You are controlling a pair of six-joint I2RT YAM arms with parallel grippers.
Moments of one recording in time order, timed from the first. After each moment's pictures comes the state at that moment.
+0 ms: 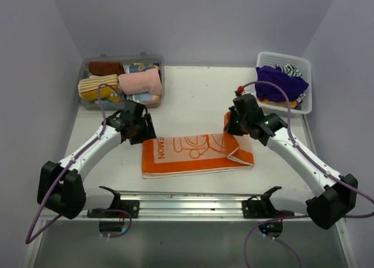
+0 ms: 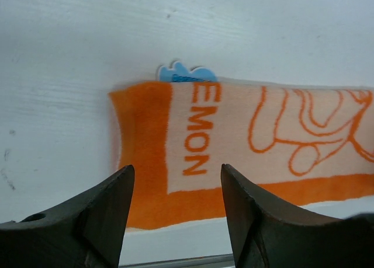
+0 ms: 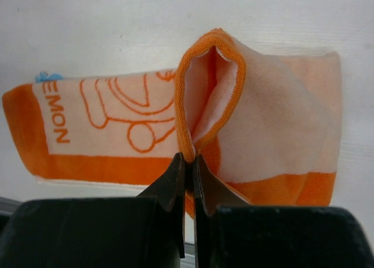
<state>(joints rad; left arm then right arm) -0.41 1.30 0.96 -0.67 -0.03 -0.65 0.49 1.19 1.09 -0.74 0.14 0.58</state>
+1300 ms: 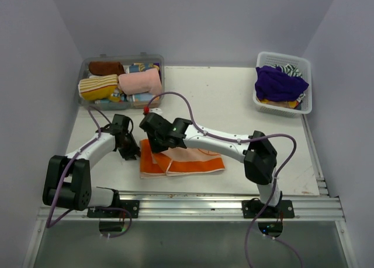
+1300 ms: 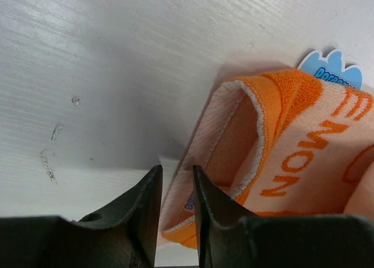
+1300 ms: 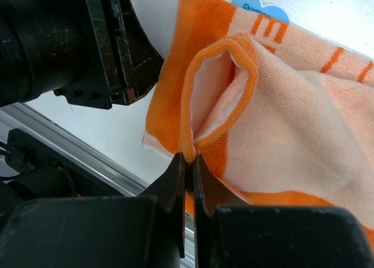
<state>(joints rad) -0.14 1.36 0.67 -0.59 0.07 -0.66 1.13 1.97 1.73 -0.70 0.17 0.71</state>
